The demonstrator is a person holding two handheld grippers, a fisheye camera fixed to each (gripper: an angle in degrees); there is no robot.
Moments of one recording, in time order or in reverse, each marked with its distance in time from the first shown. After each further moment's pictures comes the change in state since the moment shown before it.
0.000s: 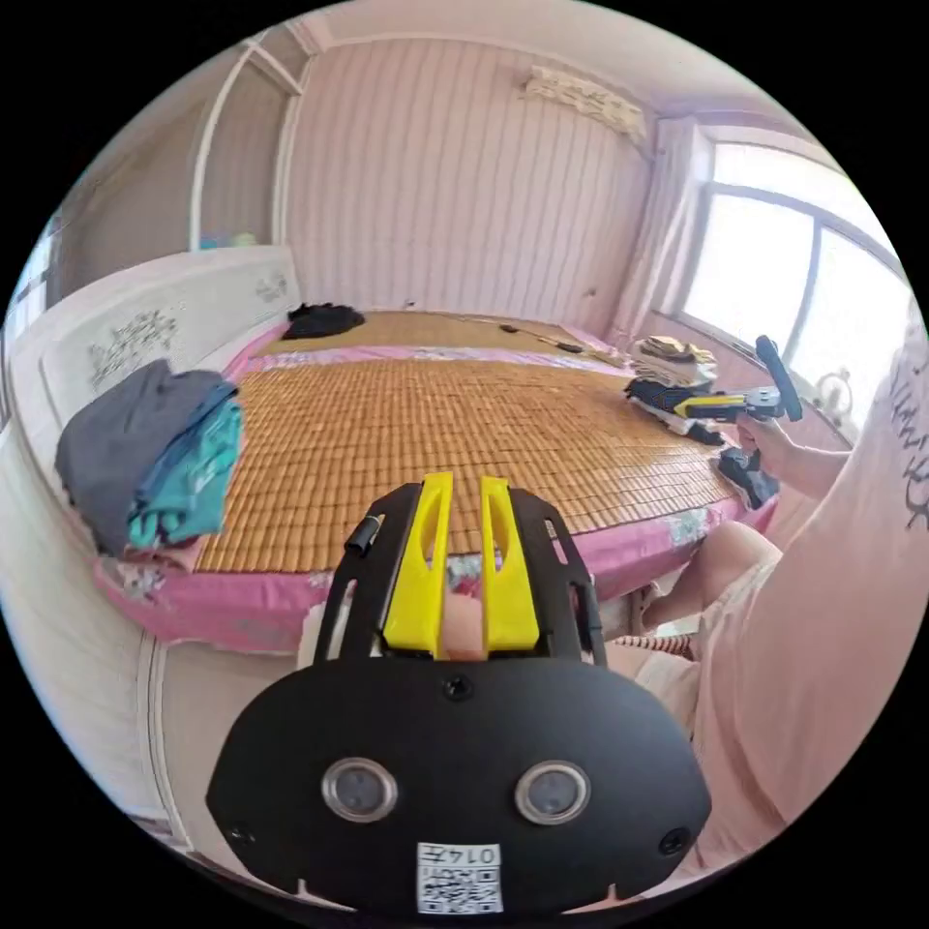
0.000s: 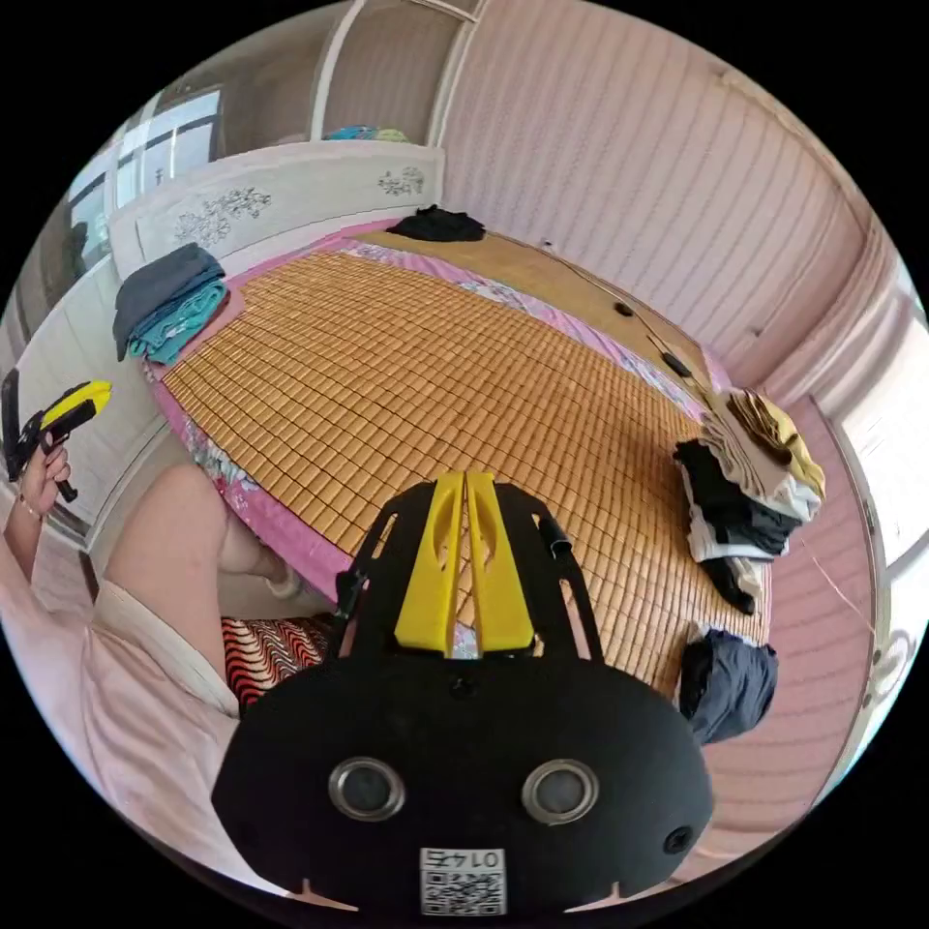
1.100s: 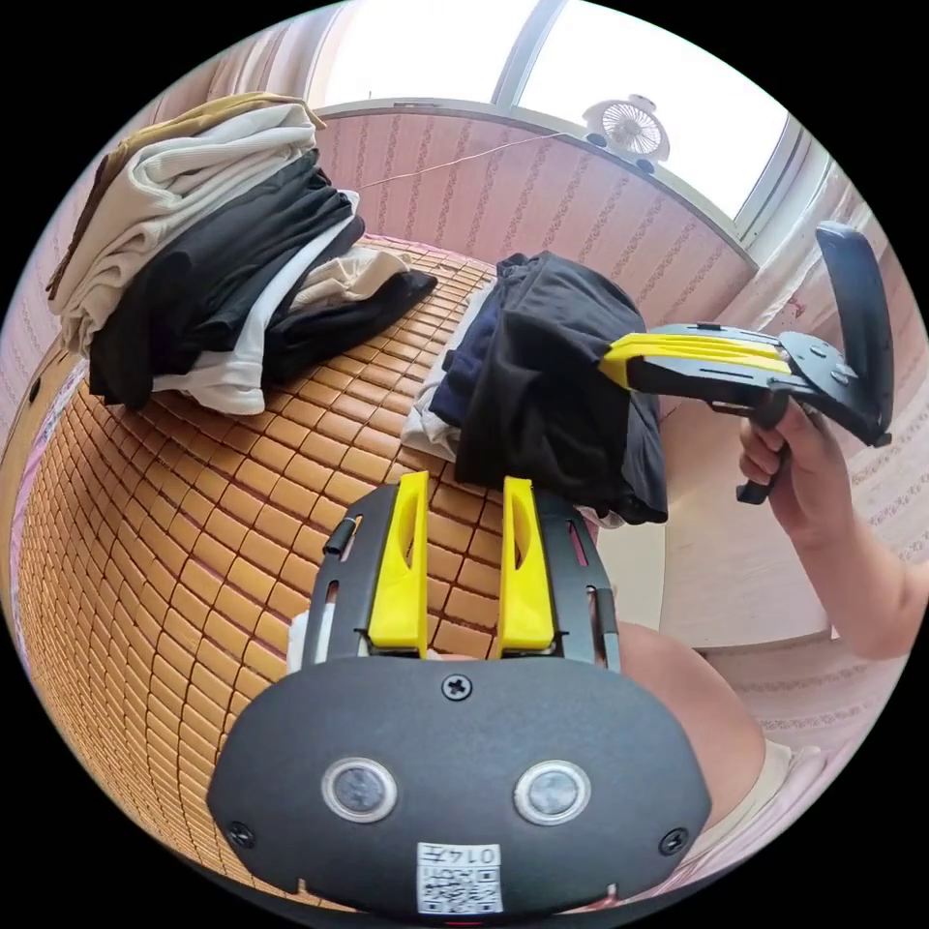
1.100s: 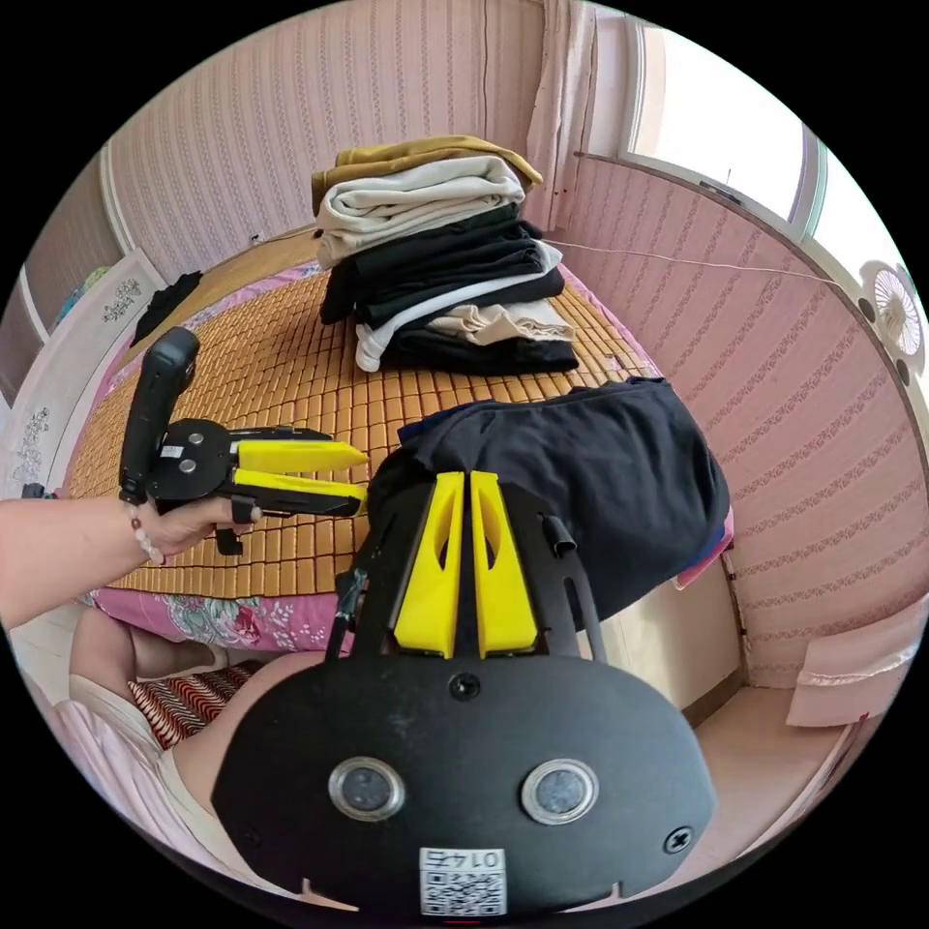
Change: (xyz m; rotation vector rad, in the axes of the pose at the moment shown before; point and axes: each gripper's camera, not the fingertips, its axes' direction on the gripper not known) left arm 0.671 -0.340 0.497 -0.481 0.694 0.699; right arm 0.375 0.357 -0.028 -0.100 0.168 0.656
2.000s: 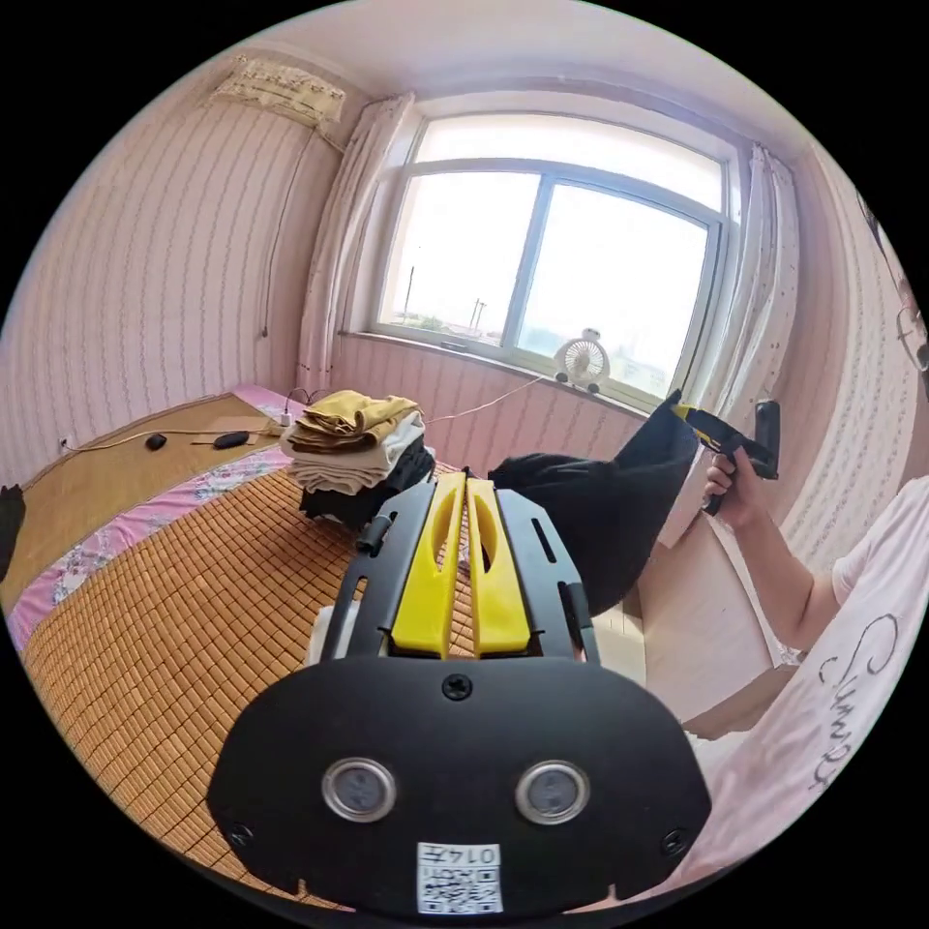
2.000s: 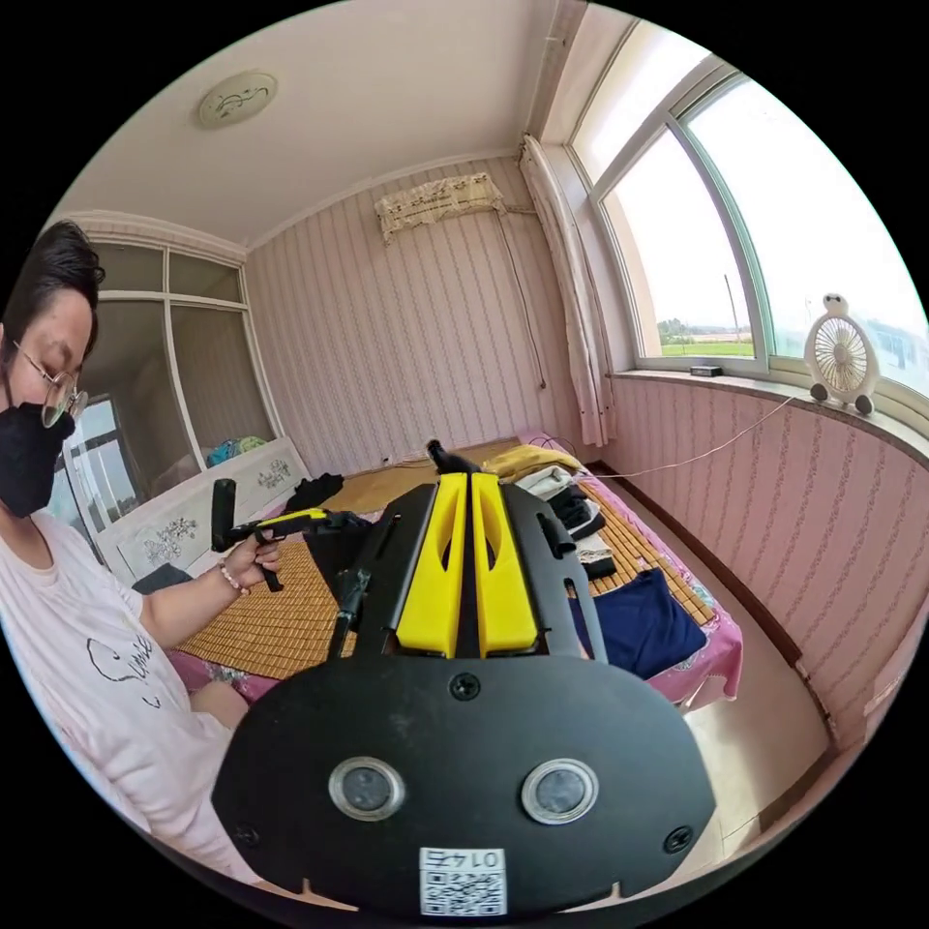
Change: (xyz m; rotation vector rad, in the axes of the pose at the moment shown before) left arm 0.017 0.259 -0.449 0.608 -0.096 -0.050; right arm 0.092 0.146 -0.329 0.696 -0.343 0.027
